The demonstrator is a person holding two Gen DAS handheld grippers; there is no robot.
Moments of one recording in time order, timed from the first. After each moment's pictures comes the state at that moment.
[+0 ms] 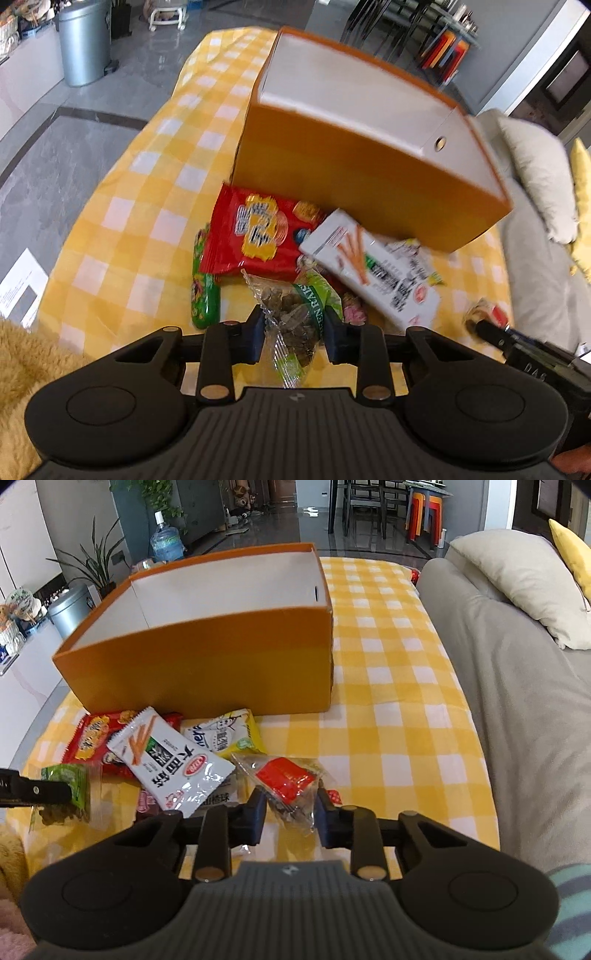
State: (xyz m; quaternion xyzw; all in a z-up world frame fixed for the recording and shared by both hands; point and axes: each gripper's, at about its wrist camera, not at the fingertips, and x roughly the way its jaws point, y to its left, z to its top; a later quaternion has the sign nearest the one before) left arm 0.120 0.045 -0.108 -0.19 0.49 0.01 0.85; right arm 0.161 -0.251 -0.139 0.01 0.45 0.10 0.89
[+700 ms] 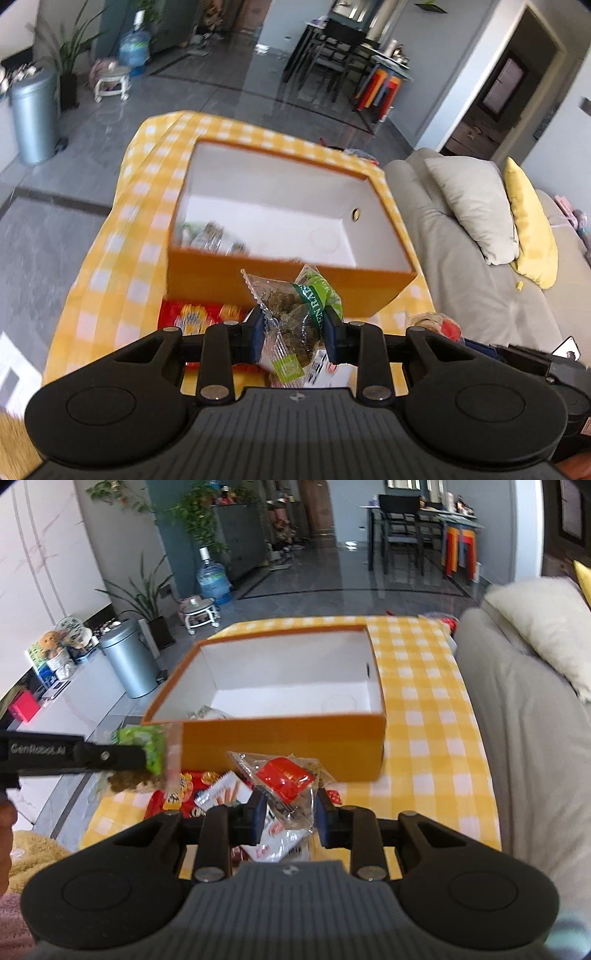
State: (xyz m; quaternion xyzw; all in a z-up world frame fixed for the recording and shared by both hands) left arm 0.143 0.022 -0.021 -0.15 0.41 -0.06 0.90; right arm 0.153 -0.237 -0.048 0.03 0.40 0.17 0.90
